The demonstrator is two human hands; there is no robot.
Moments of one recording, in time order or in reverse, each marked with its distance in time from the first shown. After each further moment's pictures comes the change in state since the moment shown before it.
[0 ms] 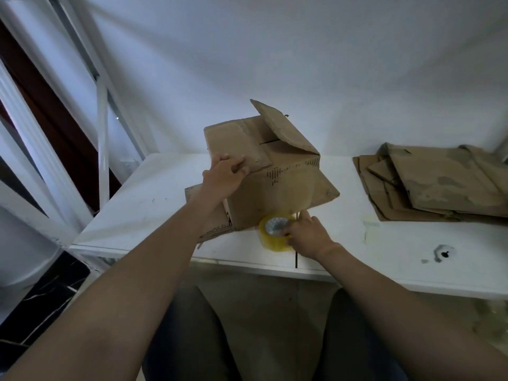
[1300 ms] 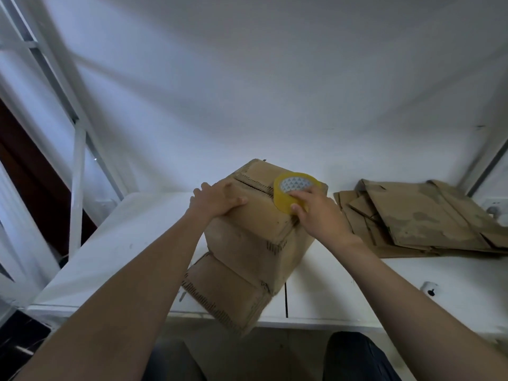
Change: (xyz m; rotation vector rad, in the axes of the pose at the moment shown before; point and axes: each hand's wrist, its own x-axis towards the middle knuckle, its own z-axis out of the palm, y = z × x) left_hand 0.062 0.027 -0.022 0.110 -0.118 -0.112; right_hand 0.013 0.037 -0.131 0.373 0.458 0.220
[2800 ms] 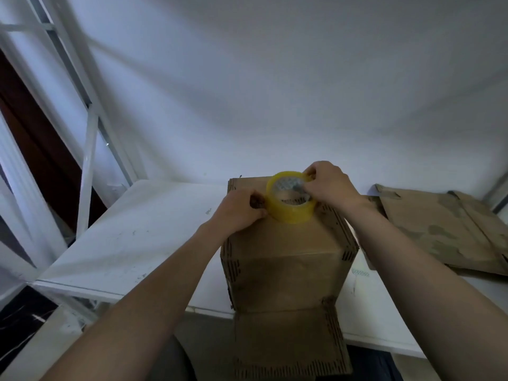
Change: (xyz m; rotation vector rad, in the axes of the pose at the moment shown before) left_hand -0.040 0.043 0.027 -0.188 0.052 0.284; right_hand 0.065 -0.002 -0.046 0.066 -0.095 0.061
